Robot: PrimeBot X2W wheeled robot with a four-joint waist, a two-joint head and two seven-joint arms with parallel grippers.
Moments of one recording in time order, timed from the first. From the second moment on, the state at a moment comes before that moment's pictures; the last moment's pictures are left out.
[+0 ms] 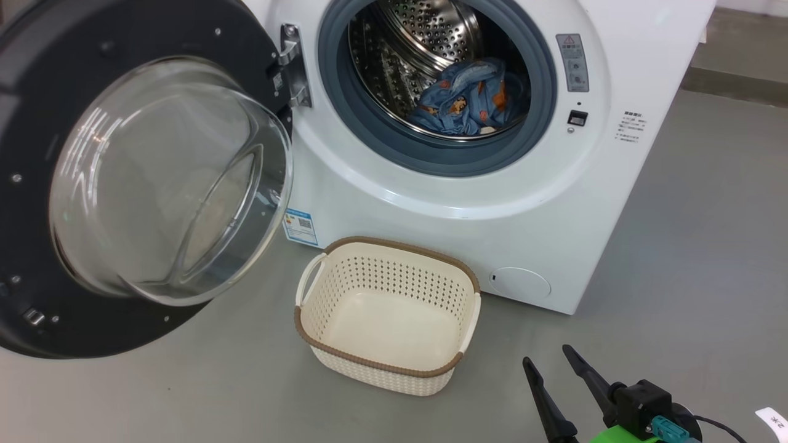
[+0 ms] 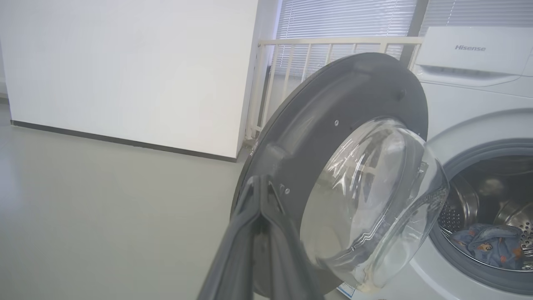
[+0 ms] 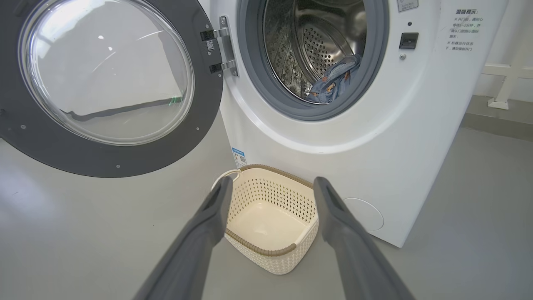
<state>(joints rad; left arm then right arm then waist) 0.12 0.04 0.46 -0.07 -0.35 -0.09 -0.26 -0.02 -0.07 0.15 0.29 0.18 0.13 -0.26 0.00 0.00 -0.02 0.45</state>
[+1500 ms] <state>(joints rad) -0.50 0.46 0.75 0.70 -1.37 -0.11 0.11 -0.11 -0.16 0.16 0.28 0.18 0.13 -0.26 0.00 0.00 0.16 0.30</state>
